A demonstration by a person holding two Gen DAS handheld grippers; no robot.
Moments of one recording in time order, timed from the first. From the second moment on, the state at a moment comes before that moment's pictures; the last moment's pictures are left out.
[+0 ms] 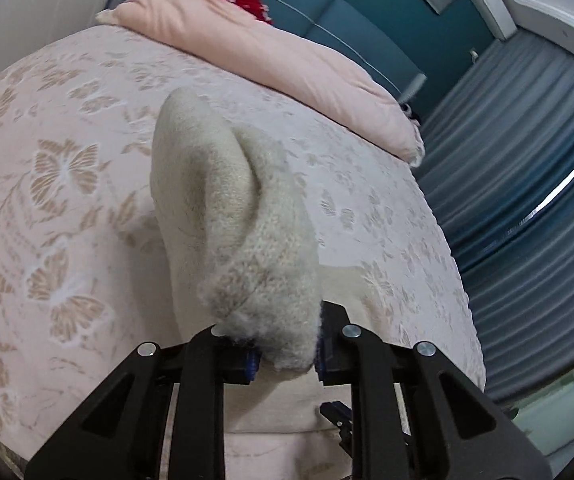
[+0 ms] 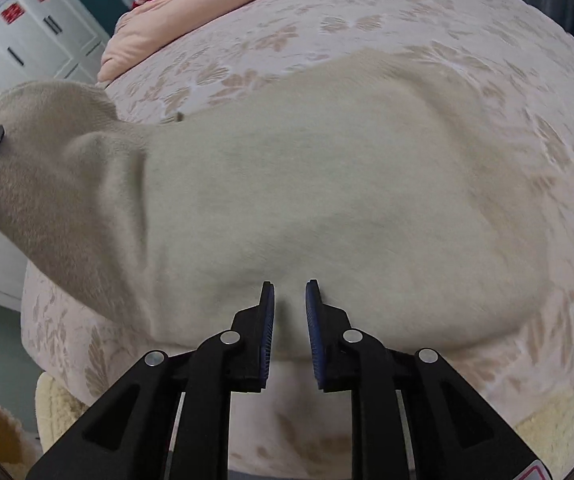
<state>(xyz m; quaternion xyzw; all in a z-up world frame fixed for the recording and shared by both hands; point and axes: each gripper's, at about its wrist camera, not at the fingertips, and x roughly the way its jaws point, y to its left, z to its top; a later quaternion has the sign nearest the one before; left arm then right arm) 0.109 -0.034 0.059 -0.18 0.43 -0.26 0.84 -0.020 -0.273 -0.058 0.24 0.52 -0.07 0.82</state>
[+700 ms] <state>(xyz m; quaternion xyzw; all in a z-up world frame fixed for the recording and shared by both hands) 0.015 -0.086 -0.029 0.05 0.47 -0.24 0.85 -0.062 -0.335 -0.003 0.41 0.42 -0.01 0.81</state>
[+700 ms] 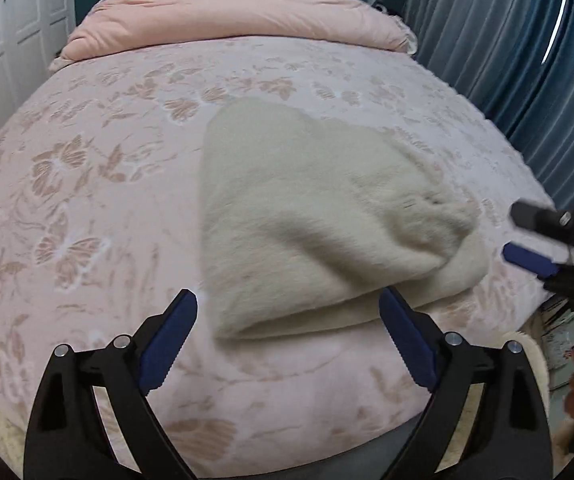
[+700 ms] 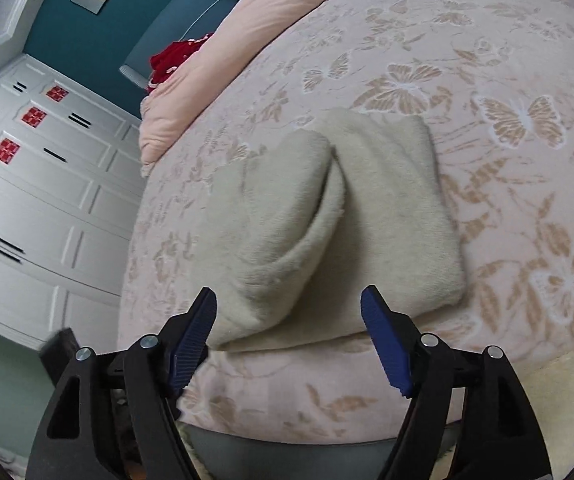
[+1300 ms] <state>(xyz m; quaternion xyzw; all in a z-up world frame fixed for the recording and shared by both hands) 0.057 -0.091 -0.067 -0.02 0.53 -0.21 0.82 0.013 -0.299 0.108 0.35 0.34 0.07 0.87</state>
